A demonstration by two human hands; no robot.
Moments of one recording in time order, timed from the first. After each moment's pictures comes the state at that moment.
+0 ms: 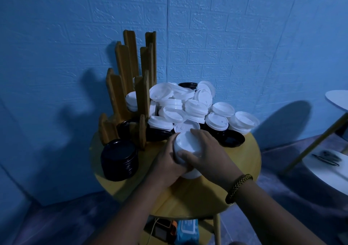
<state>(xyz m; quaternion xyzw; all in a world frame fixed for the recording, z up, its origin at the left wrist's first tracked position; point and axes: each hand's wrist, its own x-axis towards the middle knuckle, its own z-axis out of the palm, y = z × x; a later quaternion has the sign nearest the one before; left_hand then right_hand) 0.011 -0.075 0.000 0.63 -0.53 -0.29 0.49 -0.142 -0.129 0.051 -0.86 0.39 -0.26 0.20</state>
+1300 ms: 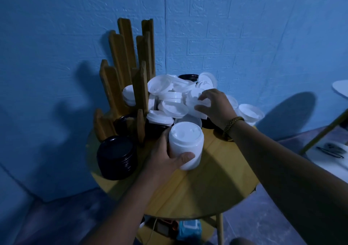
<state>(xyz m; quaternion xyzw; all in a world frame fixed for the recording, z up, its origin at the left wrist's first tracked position) 0.025 -0.075 -0.008 0.60 -0.52 -0.29 0.53 -0.116 -0.276 0.073 -0.85 0.39 -0.33 0.13</state>
